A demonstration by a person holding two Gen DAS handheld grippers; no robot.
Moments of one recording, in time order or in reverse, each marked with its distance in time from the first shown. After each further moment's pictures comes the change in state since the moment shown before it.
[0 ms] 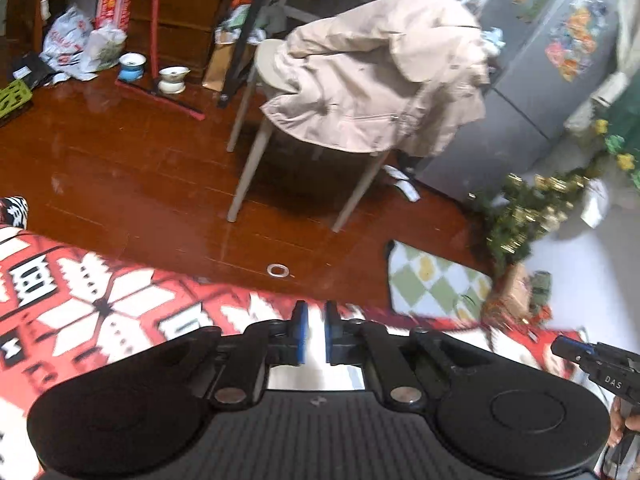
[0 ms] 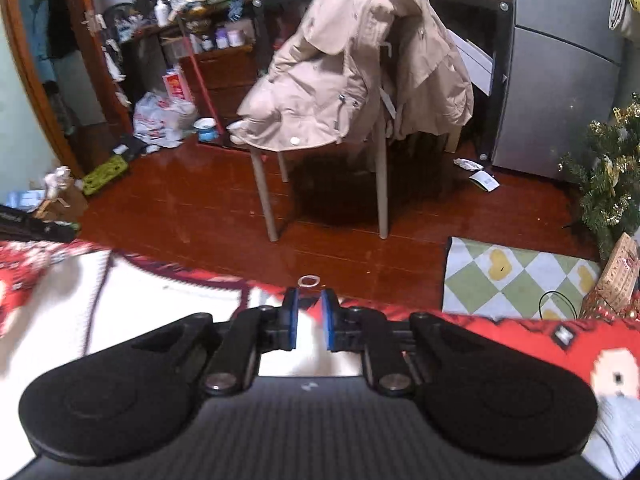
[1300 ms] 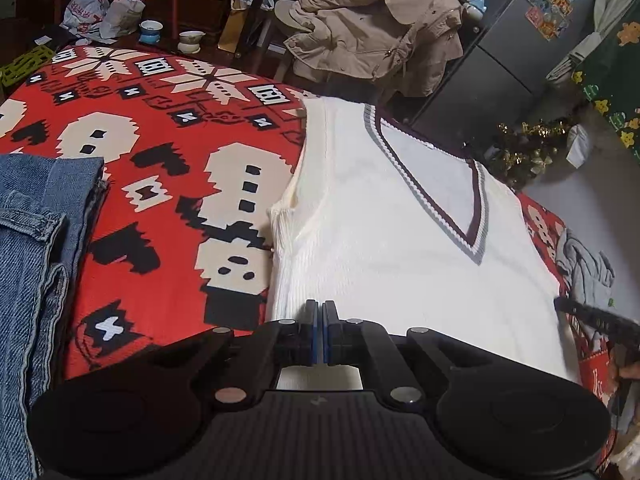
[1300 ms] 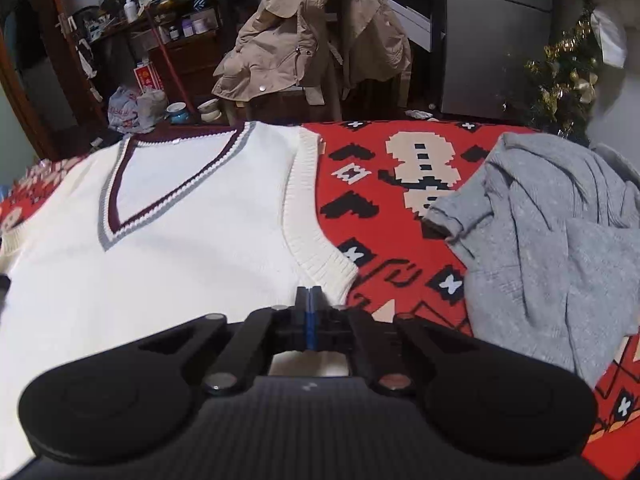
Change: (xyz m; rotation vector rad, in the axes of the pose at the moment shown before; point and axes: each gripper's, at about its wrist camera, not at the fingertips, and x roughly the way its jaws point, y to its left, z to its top) left arm -0.091 0.029 -0.180 -0.004 0.055 0.013; right arm -0.119 0.023 -0.172 0.100 0.030 -0.113
